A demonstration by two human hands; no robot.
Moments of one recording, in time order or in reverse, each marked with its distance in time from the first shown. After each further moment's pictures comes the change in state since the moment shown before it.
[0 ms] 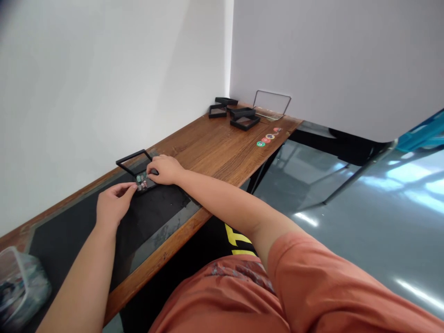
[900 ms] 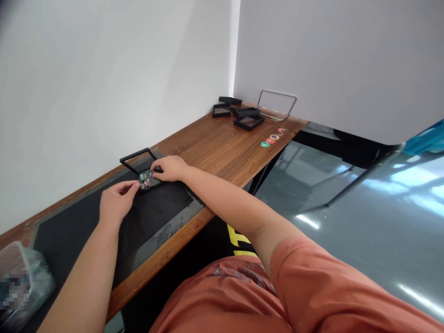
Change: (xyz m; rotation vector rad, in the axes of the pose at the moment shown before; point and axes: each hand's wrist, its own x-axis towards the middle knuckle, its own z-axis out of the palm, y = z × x) left_hand -0.001 0.005 -0.001 0.013 -0.009 -0.022; right_hand 0.001 0.002 -0.010 -0.019 -0.126 0.109
